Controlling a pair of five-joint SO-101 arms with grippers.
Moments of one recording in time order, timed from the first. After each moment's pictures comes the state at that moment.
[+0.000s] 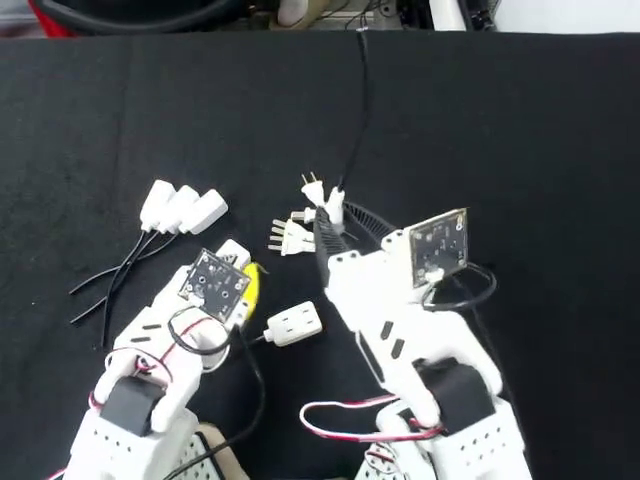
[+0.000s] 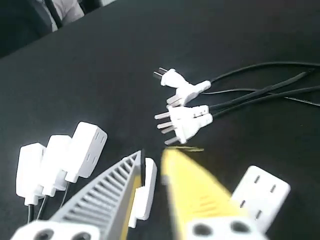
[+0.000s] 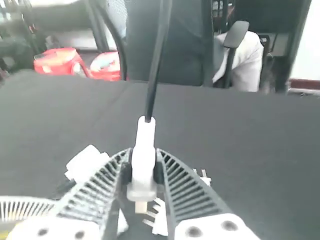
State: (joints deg) left arm 18.4 -101.3 86.9 50.6 -14.4; right arm -24.5 -85.4 69.1 39.1 -10.0
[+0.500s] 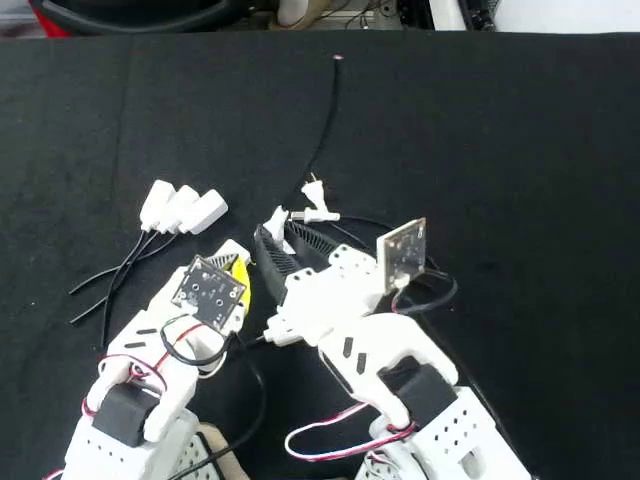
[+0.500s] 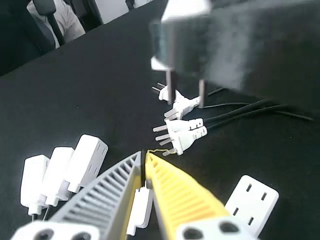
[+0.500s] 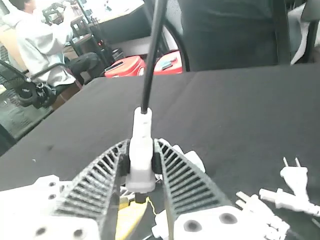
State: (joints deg) left arm 19.7 -104.4 84.4 53.6 -14.1; right arm -37.5 -85.4 83.0 19.2 -22.6
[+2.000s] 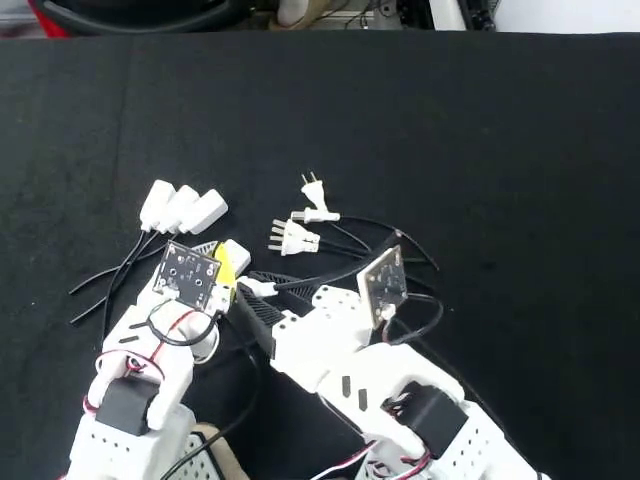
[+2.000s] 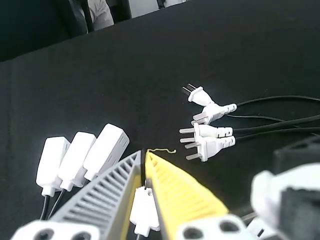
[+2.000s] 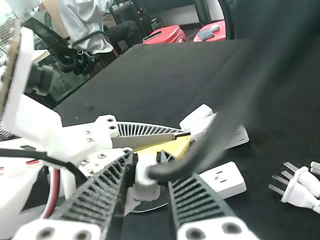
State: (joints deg) left arm 13.5 -104.2 87.6 47.1 -8.9; right arm -49.2 -95.5 82.3 39.6 -23.7
